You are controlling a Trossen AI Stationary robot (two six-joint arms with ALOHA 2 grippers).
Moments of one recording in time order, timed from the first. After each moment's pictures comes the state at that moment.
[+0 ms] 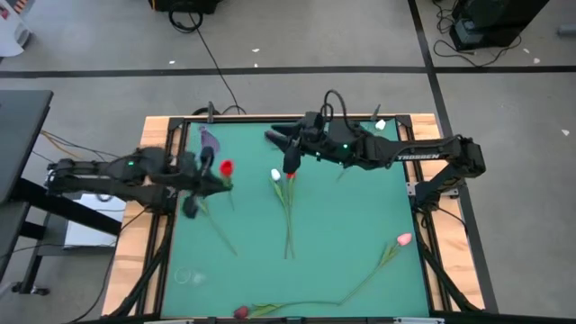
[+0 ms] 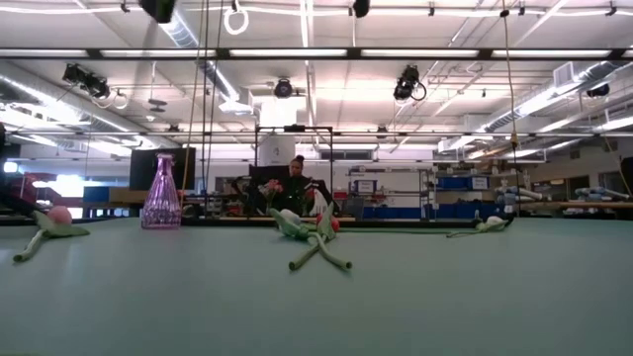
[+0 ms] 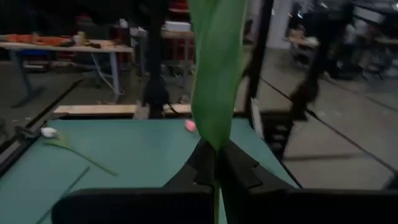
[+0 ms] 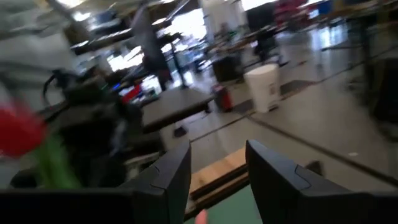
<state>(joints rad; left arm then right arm) -0.06 0.59 0.68 -0.14 0.12 -0.06 -0.06 1.57 1.42 0.16 0.34 0.32</state>
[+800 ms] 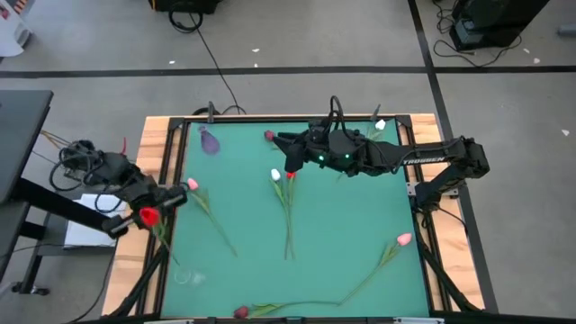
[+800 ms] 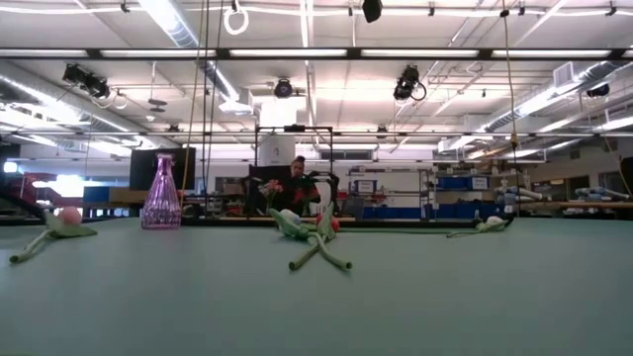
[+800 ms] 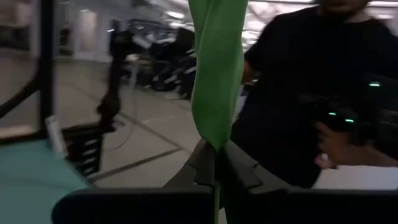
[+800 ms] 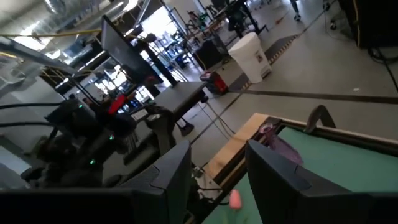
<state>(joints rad) -0.51 0.42 0.68 -0.11 0.44 -0.28 0.02 1.55 1.42 0.04 0.46 0.70</state>
